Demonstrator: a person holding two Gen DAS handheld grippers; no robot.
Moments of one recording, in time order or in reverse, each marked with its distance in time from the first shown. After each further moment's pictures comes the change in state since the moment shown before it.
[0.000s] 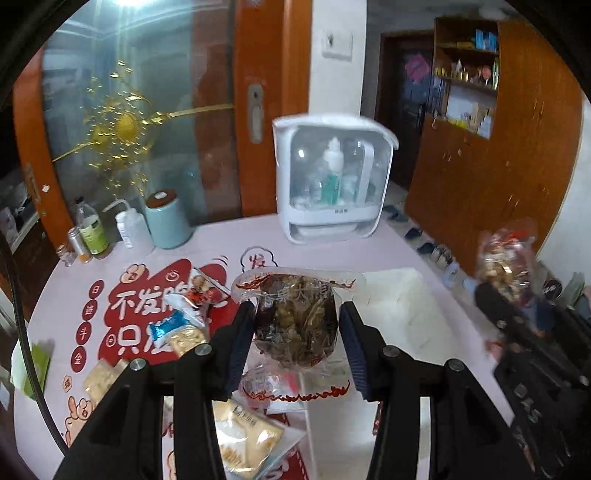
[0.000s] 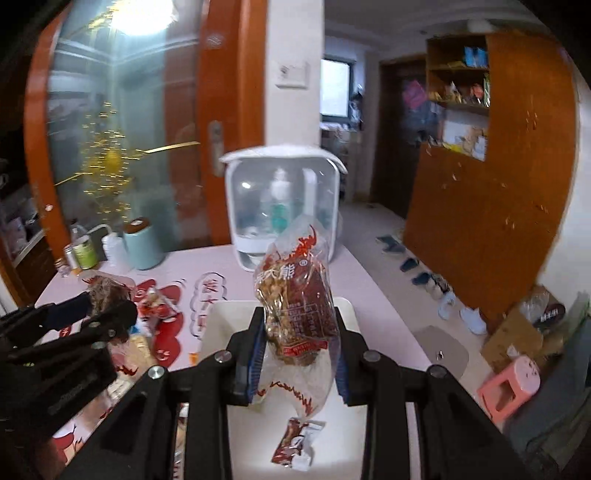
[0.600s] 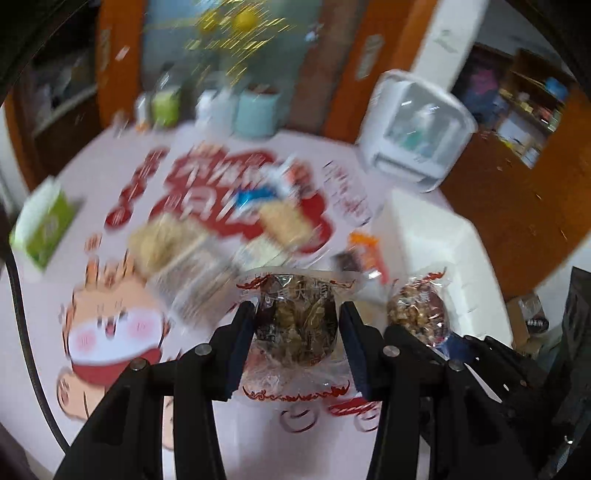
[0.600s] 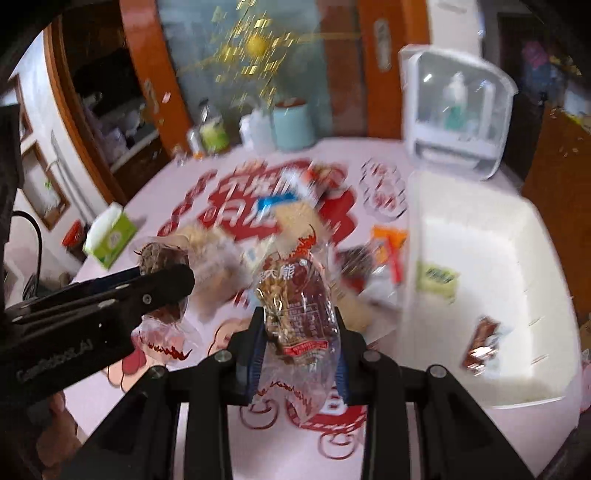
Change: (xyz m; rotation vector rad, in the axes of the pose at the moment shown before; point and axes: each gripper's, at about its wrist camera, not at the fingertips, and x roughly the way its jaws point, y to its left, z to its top) left arm -0.055 0.157 -0.141 -0.282 0.135 -0.021; right arm -0.015 0.150 -0.116 -0.172 0.257 0.423
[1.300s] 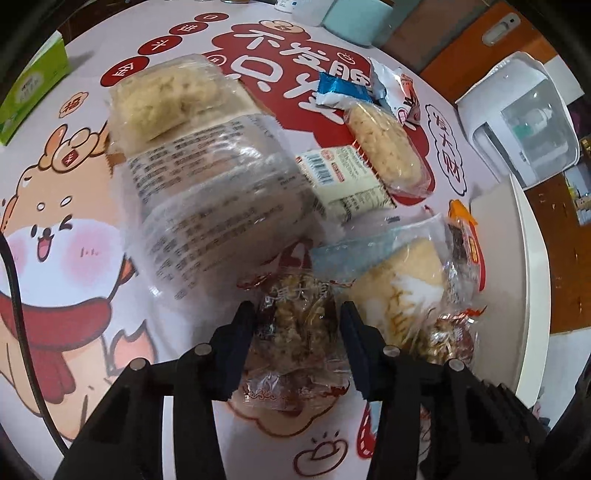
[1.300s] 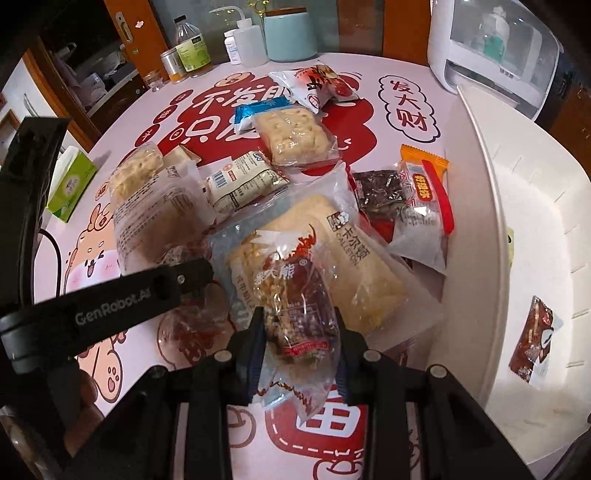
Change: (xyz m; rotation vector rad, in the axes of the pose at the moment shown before) left arm 0.154 0.079 -0.033 -0.369 0.320 0.053; right arm 0.122 0.002 -0.020 -0.030 0.326 0.003
